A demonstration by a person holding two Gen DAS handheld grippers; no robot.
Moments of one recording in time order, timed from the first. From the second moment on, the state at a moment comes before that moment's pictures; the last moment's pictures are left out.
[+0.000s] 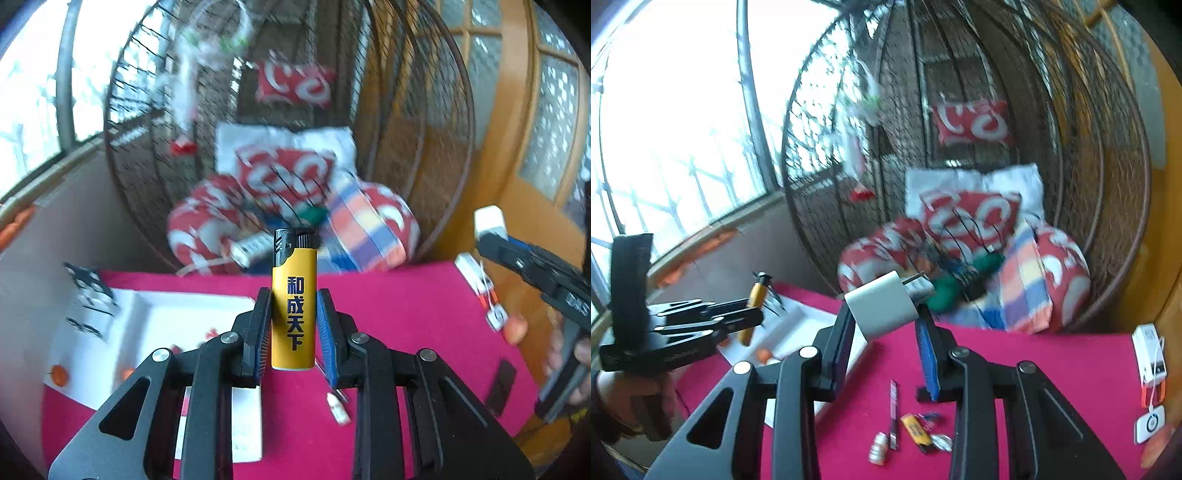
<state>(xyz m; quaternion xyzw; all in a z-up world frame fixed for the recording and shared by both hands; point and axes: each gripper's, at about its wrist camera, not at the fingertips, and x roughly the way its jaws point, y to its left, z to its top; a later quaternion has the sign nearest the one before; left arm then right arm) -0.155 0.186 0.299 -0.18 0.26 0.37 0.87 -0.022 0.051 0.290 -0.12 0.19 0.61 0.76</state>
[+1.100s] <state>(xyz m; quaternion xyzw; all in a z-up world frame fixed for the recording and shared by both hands) -0.260 0.220 0.300 -0.20 0.24 0.39 0.87 -0.123 0.107 0.290 -0.14 0.18 0.65 0.72</state>
